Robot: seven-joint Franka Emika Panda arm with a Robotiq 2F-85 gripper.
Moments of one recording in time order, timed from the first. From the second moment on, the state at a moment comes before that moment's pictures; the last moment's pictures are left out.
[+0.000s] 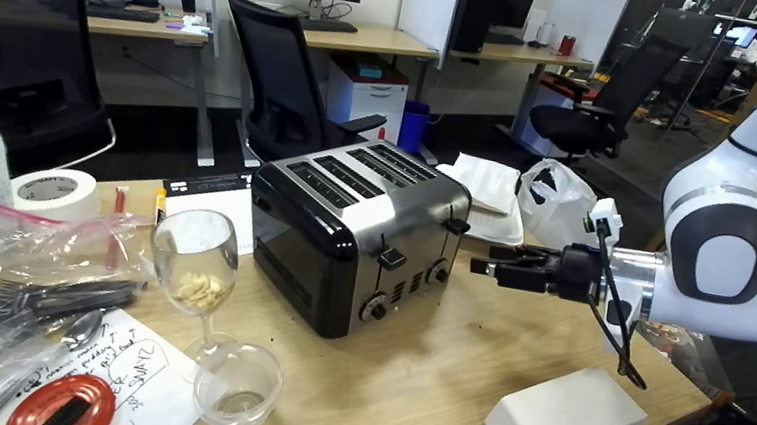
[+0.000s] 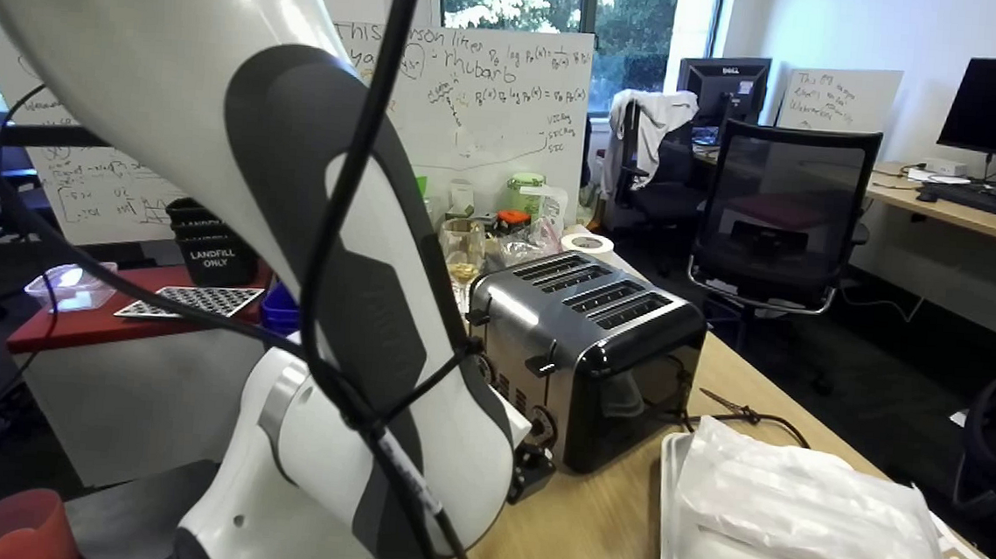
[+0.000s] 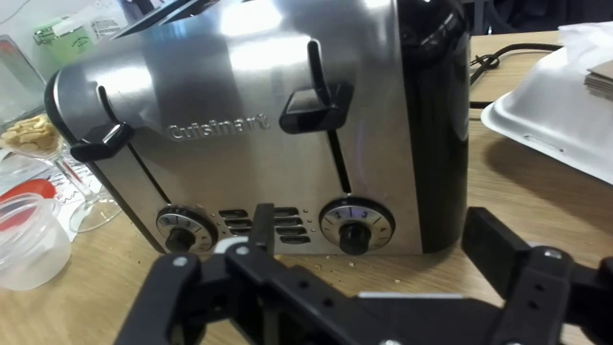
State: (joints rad) arm -0.19 0.37 0.13 -2.64 2.61 2.06 0.32
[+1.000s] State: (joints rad) arm -0.27 0.47 0.26 -2.54 2.61 2.22 0.25
